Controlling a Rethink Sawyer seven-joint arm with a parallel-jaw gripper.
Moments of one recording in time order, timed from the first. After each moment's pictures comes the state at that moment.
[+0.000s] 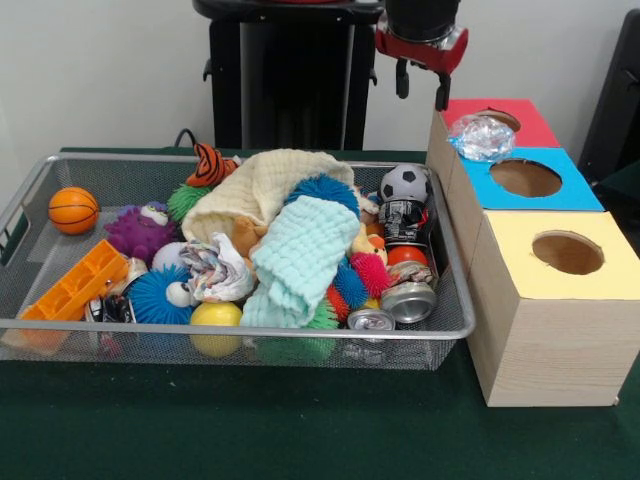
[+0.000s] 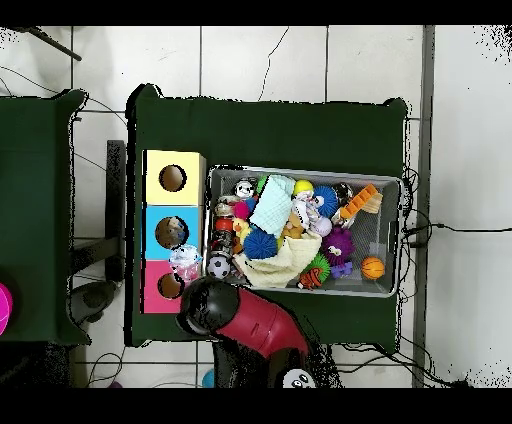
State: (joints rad) arm -0.04 -0.77 -0.11 2.15 0.37 0.55 1.87
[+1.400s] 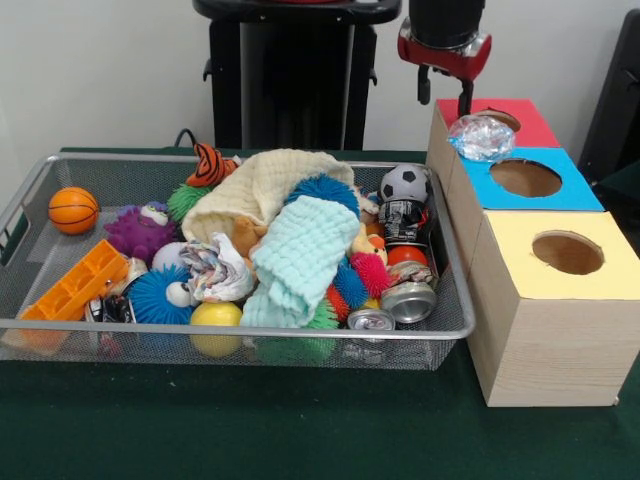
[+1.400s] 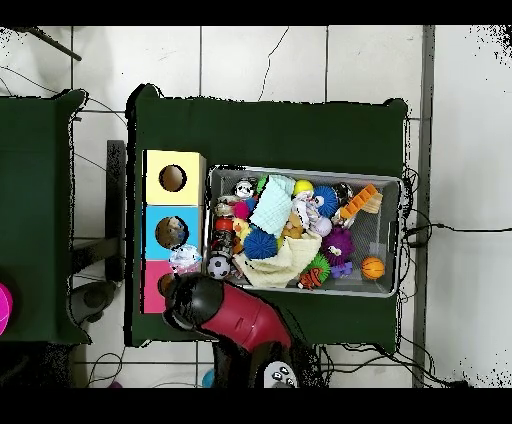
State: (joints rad) arm 0.03 -0.74 -0.11 2.12 0.43 0.55 1.87
